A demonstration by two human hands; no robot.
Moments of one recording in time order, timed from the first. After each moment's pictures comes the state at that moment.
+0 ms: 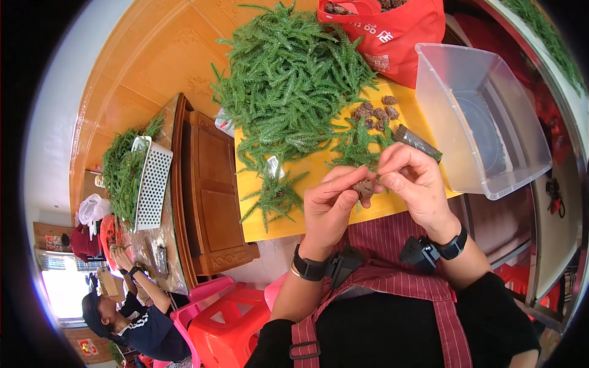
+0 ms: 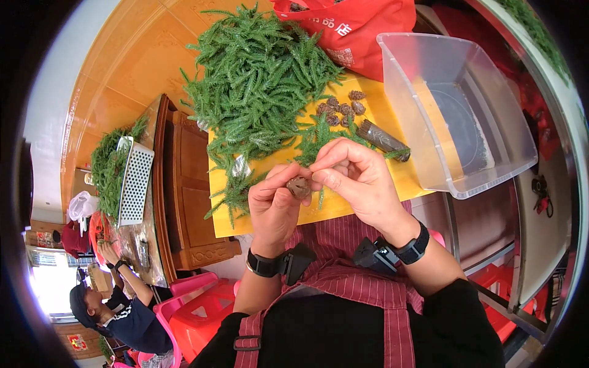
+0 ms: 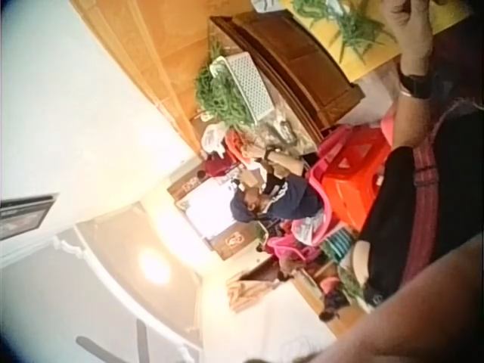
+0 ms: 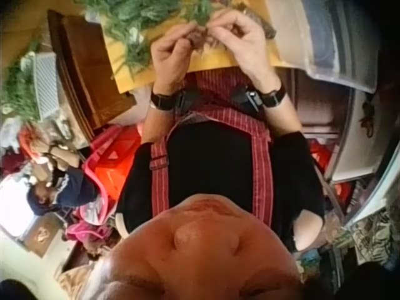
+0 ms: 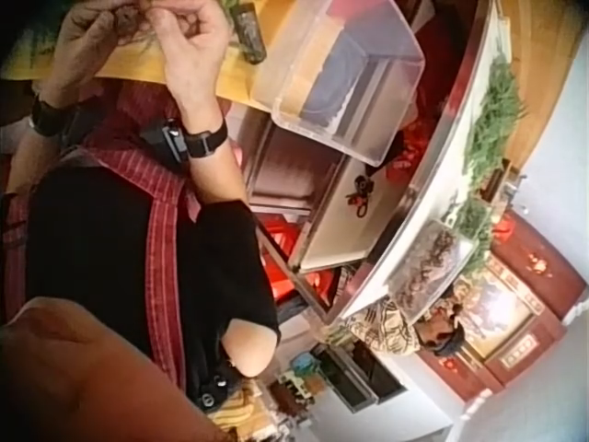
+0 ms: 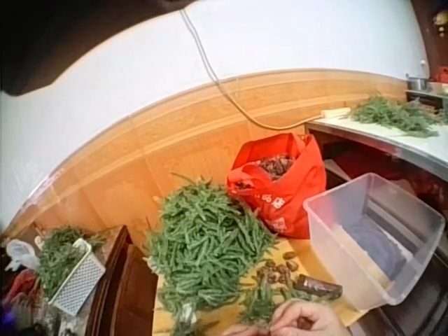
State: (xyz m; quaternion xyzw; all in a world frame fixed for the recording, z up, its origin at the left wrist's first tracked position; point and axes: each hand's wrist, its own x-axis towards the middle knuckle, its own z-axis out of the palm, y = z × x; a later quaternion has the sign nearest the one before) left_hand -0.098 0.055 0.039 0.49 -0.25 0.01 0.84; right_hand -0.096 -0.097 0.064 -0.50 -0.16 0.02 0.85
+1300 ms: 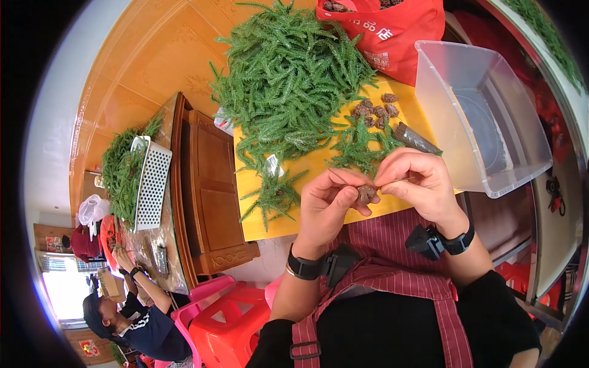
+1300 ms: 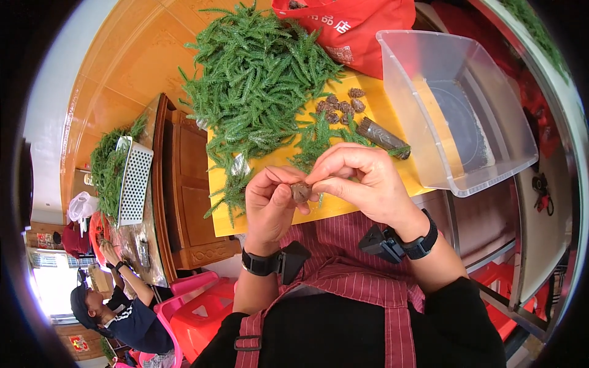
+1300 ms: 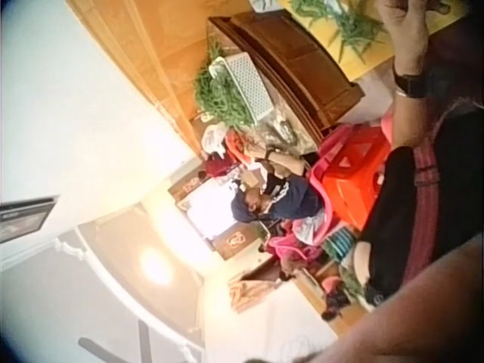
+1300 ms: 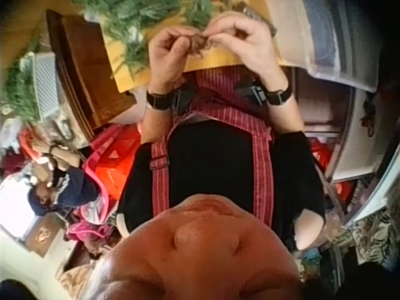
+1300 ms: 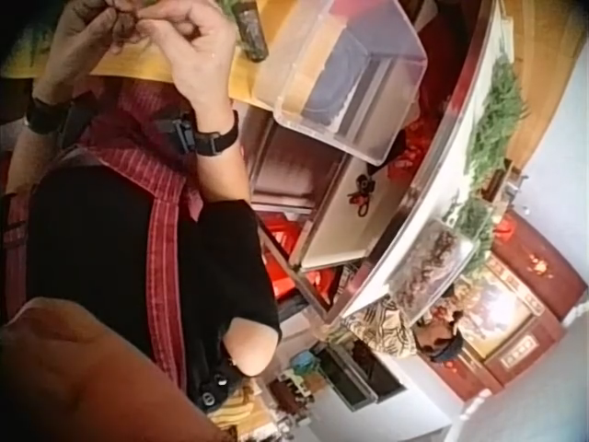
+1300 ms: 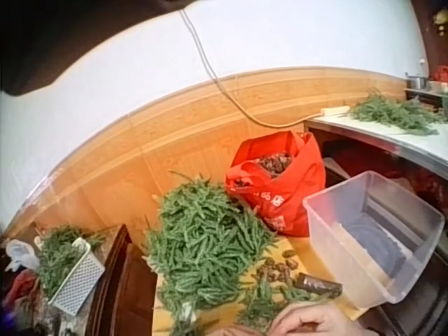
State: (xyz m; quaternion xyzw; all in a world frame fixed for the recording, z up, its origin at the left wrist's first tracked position) left_hand -0.101 0.066 0.048 0.47 -0.19 -0.09 0.86; right_hand -0.096 -0.110 0.077 -0.61 -0.19 0.04 0.77
